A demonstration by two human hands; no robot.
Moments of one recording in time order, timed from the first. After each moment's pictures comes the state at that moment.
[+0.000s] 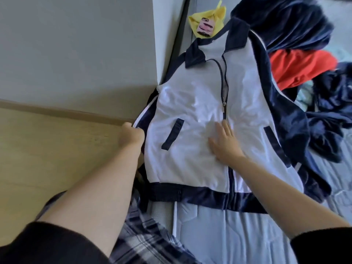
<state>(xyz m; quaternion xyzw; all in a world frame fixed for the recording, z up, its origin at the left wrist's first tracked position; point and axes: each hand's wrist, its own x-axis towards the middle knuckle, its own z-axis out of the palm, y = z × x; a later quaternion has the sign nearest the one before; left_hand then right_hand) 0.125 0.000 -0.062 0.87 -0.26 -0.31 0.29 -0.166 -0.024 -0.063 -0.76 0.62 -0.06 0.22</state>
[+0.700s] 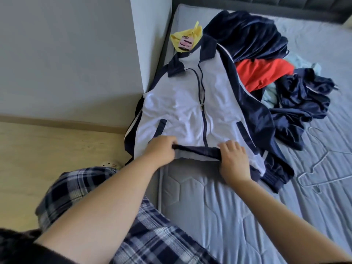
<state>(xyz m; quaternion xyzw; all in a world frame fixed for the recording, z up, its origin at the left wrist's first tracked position) 0.006 0.066 0.002 0.67 -0.69 -0.25 0.11 -0.228 0.075 -0.012 -0.80 0.60 -0.08 -0.07</state>
